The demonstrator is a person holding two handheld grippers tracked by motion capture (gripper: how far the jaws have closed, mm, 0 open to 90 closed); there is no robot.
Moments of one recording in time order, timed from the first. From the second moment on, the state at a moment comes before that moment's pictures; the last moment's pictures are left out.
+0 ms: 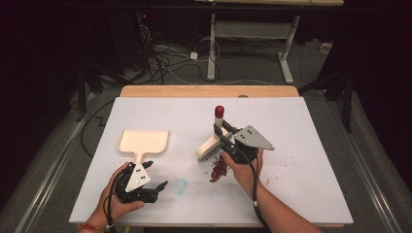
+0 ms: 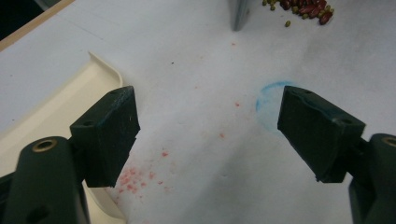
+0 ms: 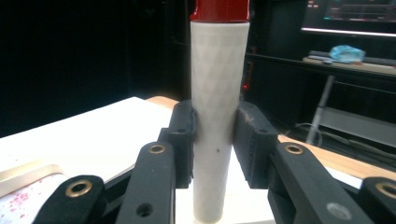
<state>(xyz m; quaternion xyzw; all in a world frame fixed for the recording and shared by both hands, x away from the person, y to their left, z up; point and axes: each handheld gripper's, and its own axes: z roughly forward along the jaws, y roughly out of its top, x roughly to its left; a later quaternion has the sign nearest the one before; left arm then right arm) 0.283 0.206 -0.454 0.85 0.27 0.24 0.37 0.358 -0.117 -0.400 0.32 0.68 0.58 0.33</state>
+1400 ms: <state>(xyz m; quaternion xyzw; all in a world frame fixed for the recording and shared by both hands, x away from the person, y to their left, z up) 0.284 0.204 -0.455 0.86 0.26 0.24 0.37 0.386 -0.142 -0.386 0.06 0.79 0.61 0.07</state>
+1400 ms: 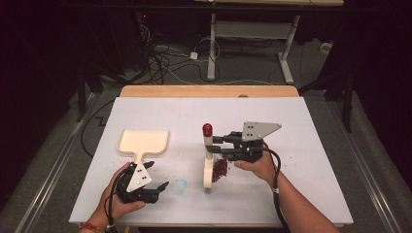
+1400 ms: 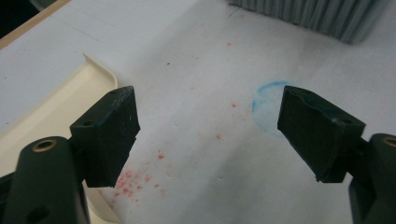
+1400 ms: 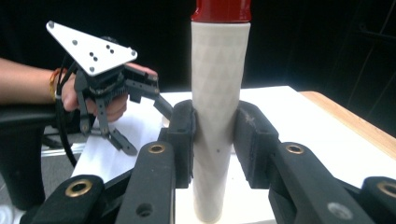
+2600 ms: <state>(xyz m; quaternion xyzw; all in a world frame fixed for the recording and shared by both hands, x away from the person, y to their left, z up) 0.283 0.205 -0.453 0.86 0.26 0.24 0.36 0.297 -0.185 -0.372 0.32 0.72 0.57 0.23</state>
